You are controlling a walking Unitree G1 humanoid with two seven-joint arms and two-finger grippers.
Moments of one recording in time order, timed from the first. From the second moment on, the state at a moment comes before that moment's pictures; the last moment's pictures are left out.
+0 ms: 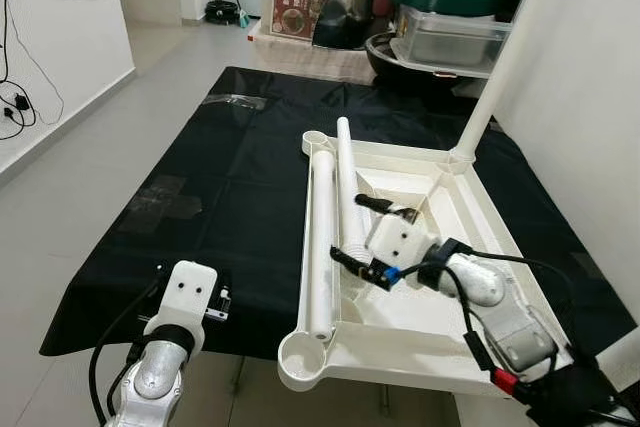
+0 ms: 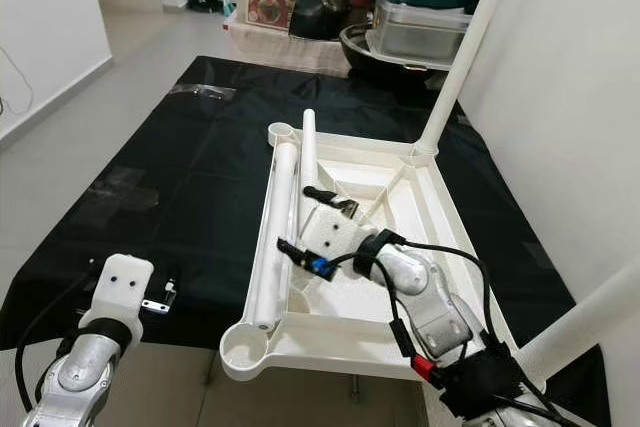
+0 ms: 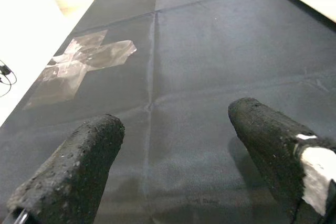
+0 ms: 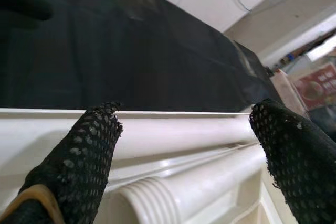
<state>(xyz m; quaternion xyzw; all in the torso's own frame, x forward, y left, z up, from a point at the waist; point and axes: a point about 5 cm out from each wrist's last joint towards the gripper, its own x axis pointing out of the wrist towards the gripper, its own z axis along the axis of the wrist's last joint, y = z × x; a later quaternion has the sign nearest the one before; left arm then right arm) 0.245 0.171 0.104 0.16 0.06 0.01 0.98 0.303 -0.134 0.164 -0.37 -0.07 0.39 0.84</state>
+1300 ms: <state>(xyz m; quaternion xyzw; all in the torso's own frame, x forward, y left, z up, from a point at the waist) 0.245 0.177 0.105 0.16 0.06 0.03 0.98 0.296 -0.115 0.142 -0.55 -0.21 0.49 0.65</state>
